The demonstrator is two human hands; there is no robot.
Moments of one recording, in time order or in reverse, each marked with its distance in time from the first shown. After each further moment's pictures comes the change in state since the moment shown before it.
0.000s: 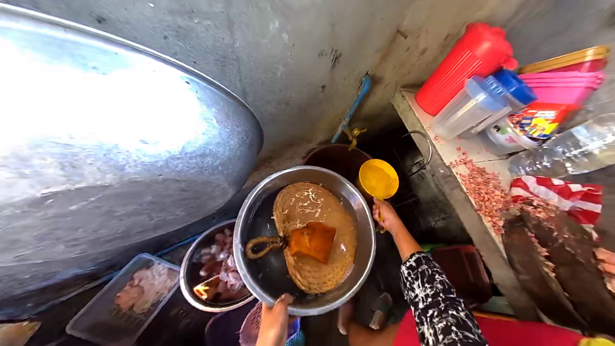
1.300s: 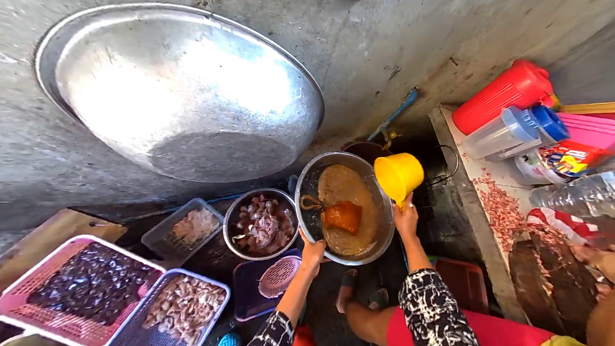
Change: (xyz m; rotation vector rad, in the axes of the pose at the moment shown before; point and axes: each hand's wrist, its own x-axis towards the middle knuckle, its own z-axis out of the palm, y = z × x) left_hand 0.014 0.023 -0.004 0.026 -0.125 -0.058; right_hand -0.107 0.006 0.028 -0.898 0.348 -0.652
